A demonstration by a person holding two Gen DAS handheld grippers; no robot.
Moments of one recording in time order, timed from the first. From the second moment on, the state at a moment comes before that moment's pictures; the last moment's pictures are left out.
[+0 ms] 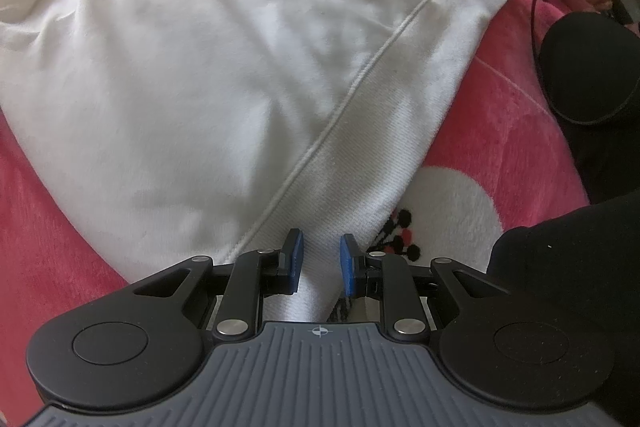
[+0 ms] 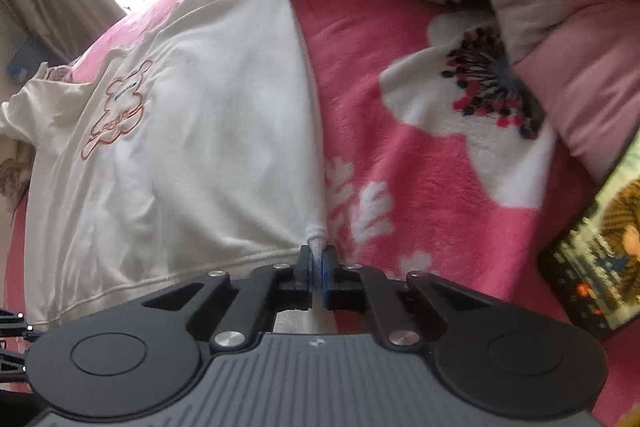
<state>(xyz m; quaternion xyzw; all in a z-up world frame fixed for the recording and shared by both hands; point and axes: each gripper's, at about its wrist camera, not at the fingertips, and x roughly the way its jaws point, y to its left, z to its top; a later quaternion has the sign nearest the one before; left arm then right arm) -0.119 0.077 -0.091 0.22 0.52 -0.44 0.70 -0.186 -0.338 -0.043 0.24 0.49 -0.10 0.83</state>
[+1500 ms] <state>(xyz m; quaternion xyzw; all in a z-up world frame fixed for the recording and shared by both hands) -0.128 0.155 -0.053 0.05 0.53 -0.28 0.80 -0.181 -0.325 -0.017 0.28 0.52 -0.05 0.80</state>
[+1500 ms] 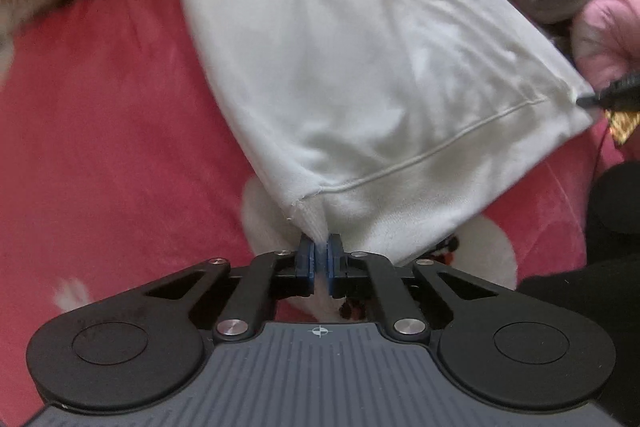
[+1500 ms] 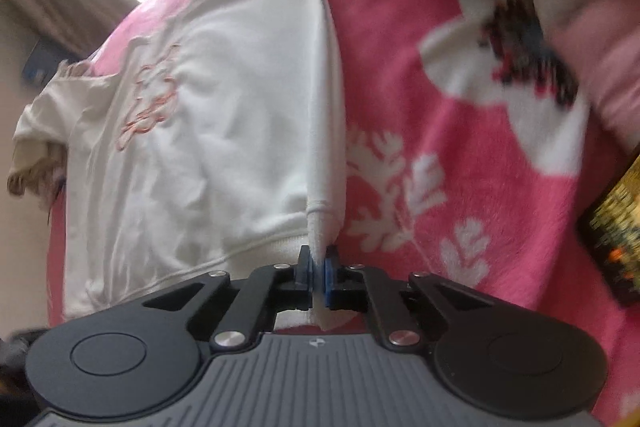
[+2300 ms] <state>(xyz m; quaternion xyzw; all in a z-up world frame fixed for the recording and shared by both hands) -0.140 0.166 -0.074 0.12 0.60 -0.30 0.73 -0.206 -0.327 -0.038 0.21 0.62 -0.08 0.75</state>
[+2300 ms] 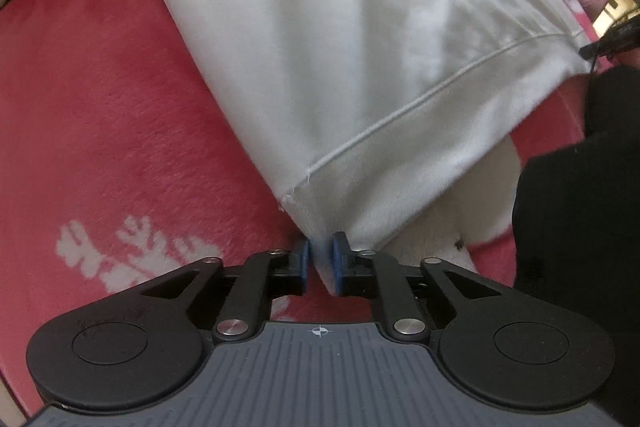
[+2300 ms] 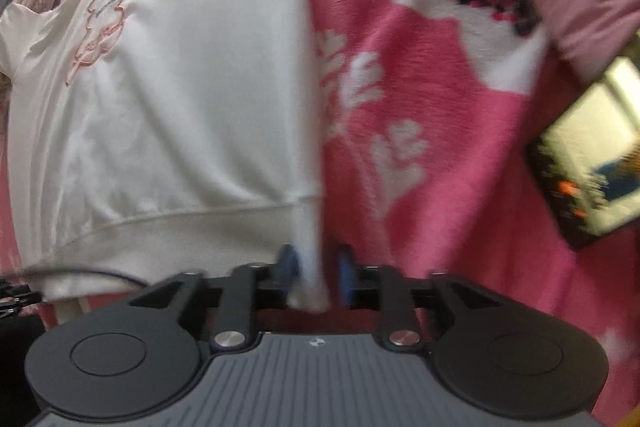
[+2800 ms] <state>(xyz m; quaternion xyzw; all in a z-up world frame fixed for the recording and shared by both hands) -0.057 0.132 -0.003 0.12 0.44 -0.28 0.84 -0.122 -0.247 0.039 0.05 0.40 0.01 0.91</state>
